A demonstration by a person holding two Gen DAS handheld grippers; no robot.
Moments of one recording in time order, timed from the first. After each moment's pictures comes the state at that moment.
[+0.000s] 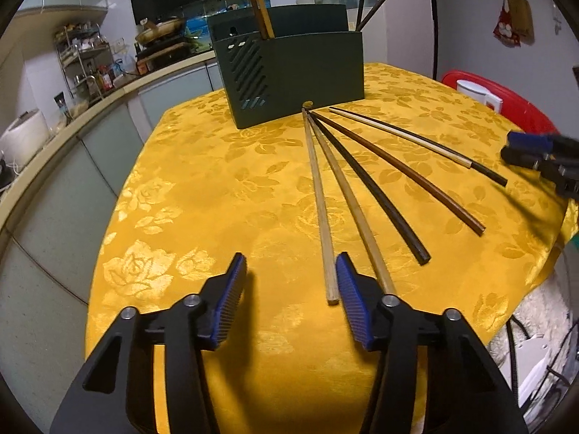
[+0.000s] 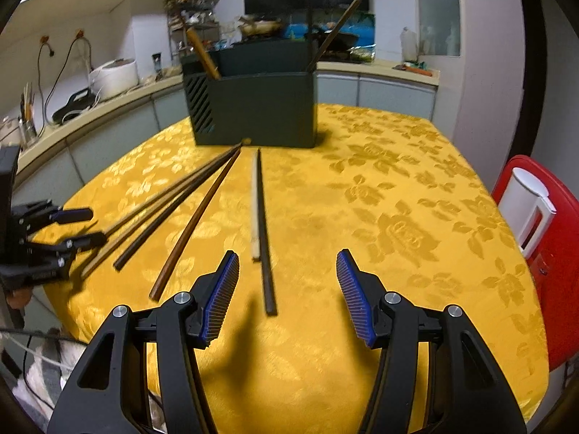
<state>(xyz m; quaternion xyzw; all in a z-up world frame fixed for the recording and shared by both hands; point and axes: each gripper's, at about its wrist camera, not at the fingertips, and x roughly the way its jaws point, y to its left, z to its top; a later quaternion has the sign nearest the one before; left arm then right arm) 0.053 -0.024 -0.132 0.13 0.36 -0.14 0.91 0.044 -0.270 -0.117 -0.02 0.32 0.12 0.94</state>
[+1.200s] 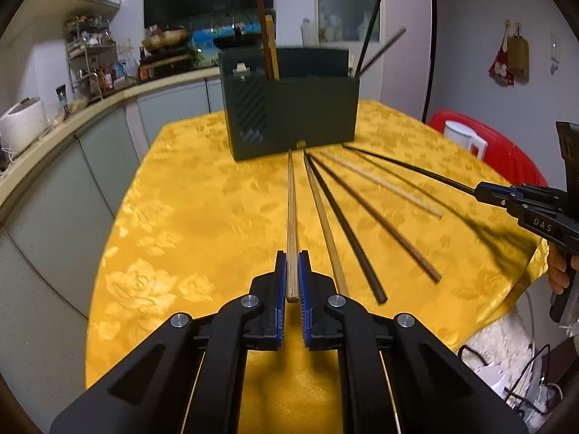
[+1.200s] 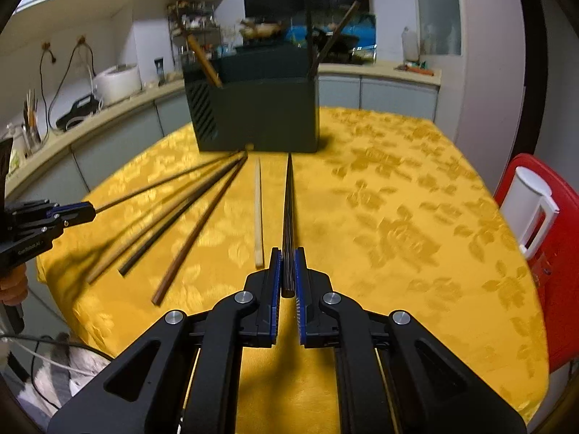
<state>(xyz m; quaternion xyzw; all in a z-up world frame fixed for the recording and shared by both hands) 0.043 -0.013 -0.094 0.07 0.32 -0.16 0.93 0.043 -0.277 -0.104 0.00 0.31 0.12 0.94</state>
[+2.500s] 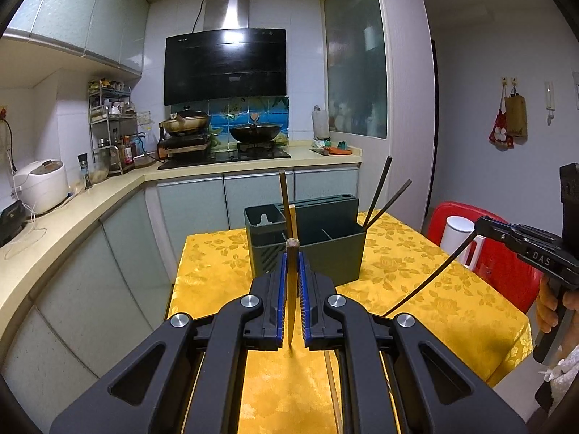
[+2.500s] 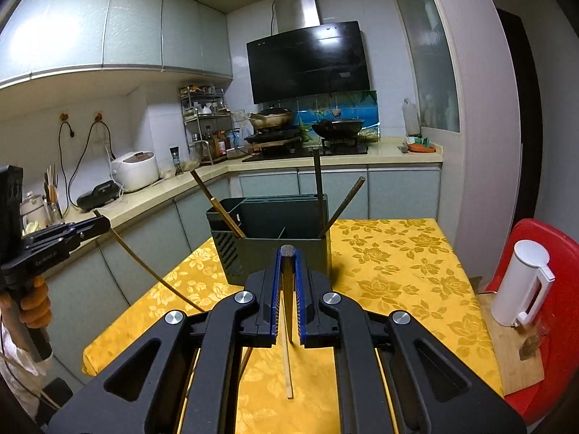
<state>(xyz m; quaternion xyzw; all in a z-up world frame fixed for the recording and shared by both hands) 0.057 -0.010 0.053 0.04 0.18 -0.15 0.97 0.057 -0.287 0.024 0.05 0.17 0.15 0.97</state>
